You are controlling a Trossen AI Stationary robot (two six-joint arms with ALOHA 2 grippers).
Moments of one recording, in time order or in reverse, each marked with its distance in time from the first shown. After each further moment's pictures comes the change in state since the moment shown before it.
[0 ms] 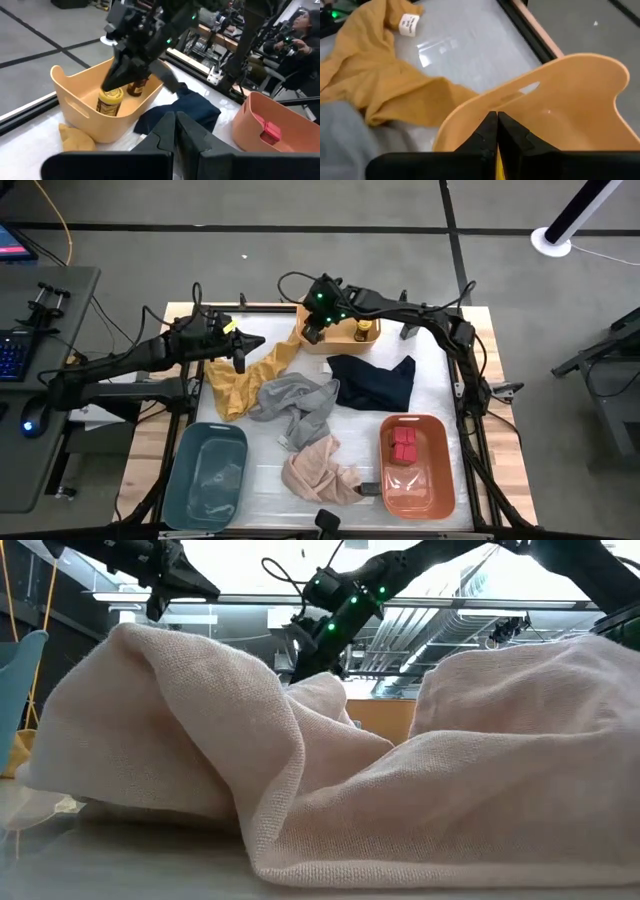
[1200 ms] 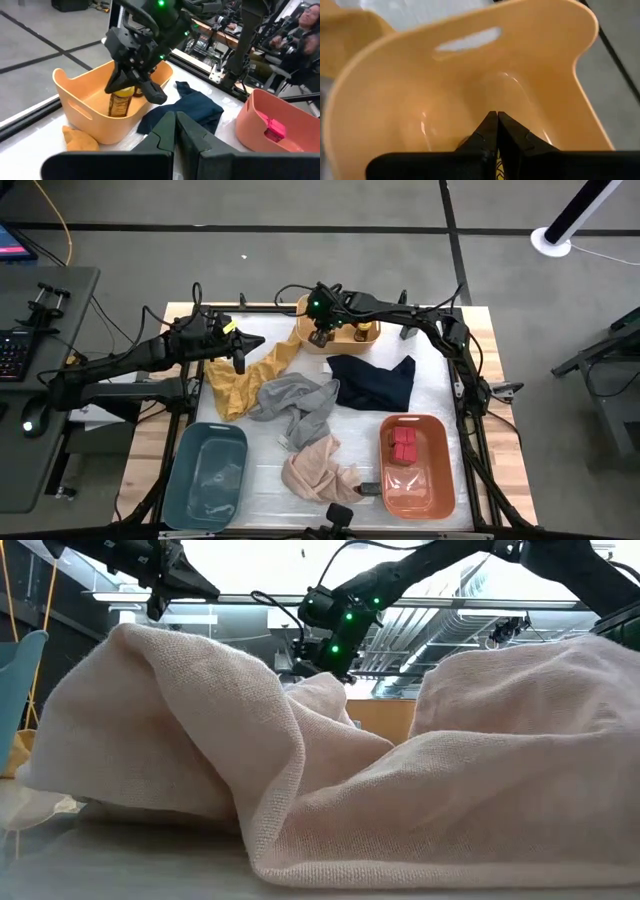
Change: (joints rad) left arm 0.000 0.000 0.000 -0.002 -0.003 0.033; right arm 0.001 0.060 0.005 -0.151 0.238 -0.152
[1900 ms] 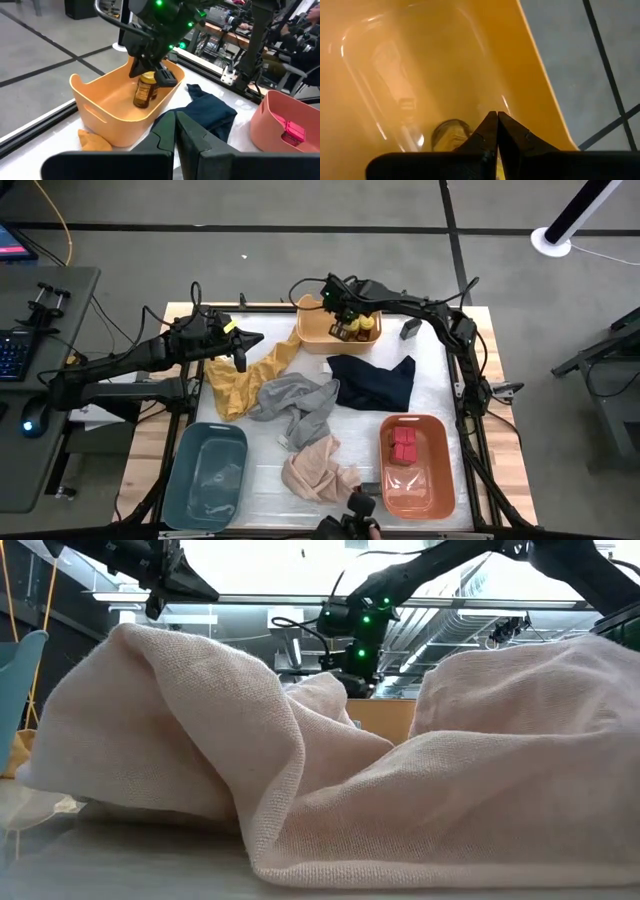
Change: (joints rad) left arm 0.000 0.000 0.000 0.000 -0.056 0.038; right arm -0.080 -0.051 -0.006 -0.210 0.097 -0.087
